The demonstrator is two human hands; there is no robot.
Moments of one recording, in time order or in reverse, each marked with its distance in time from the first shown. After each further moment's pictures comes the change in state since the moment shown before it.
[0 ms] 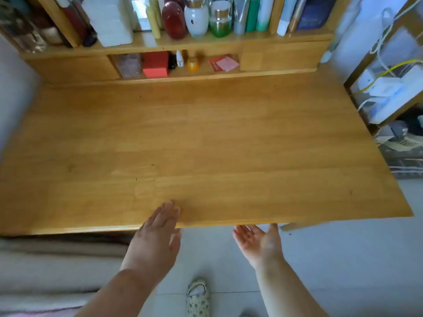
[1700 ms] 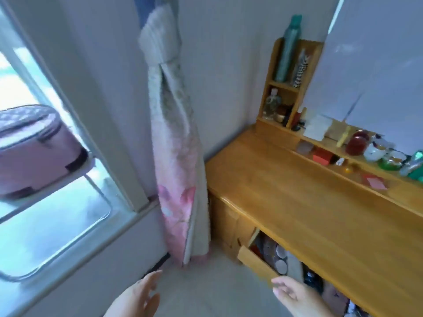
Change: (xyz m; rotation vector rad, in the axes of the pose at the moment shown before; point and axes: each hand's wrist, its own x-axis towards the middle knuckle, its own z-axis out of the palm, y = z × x) left_hand -0.402 -0.114 -0.050 -0.528 0.352 -0.716; right_hand -0.259 0.130 0.063 -2.336 -0.592 -0.498
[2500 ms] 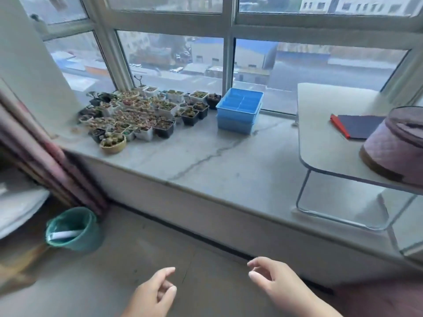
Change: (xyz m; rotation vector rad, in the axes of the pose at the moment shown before) left_hand -0.450 -0.220 -0.015 -0.710 0.735 -1.039; right_hand -0.191 -0.294 0.405 -0.672 -0.904 -0.916
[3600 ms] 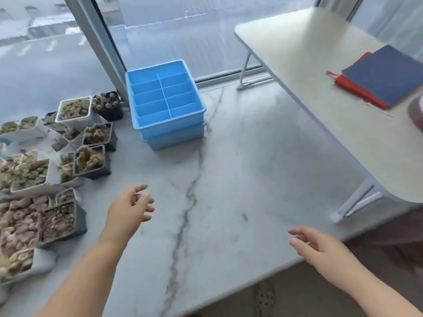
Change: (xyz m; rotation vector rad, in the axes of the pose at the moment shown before) left_hand 0.633 0.193 -0.093 -0.135 -0.318 0.252; right_hand 0.308 -0.078 -0.084 0.441 0.505 0.636
